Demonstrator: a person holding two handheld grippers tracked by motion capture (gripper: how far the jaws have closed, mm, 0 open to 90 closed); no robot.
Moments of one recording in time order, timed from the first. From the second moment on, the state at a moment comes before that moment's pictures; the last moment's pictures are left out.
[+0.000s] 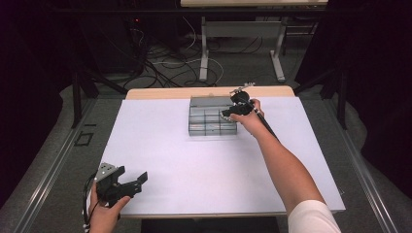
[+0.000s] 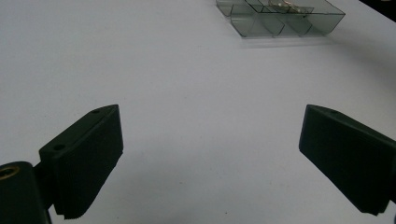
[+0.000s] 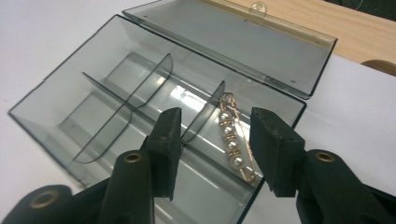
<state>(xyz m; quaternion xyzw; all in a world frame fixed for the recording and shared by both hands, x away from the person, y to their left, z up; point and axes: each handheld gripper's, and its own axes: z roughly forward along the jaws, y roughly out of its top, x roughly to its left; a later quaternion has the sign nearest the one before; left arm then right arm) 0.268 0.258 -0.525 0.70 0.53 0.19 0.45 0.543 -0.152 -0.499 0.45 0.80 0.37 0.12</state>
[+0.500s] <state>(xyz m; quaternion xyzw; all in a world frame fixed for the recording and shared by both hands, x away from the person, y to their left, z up) 0.274 0.248 -0.526 0.71 0.51 0.19 0.44 0.518 -0.138 -0.485 0.44 0.81 0.37 0.10</state>
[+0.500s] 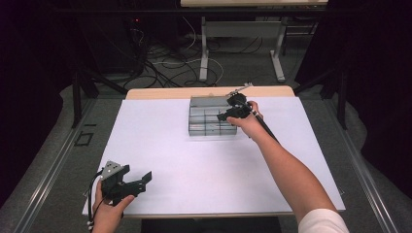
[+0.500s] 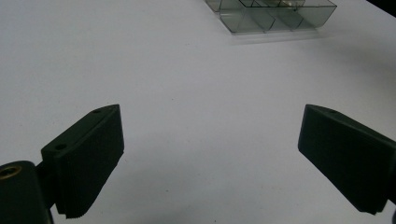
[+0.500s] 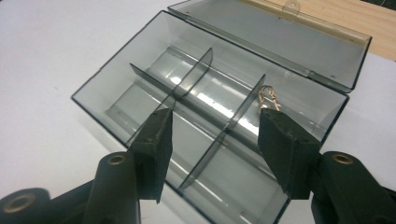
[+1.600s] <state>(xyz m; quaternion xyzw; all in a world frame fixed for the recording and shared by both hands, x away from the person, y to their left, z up) 0.285 0.237 -0.525 0.73 0.48 0.18 0.45 0.438 -0.123 -0.449 0.44 0.80 0.40 0.11</state>
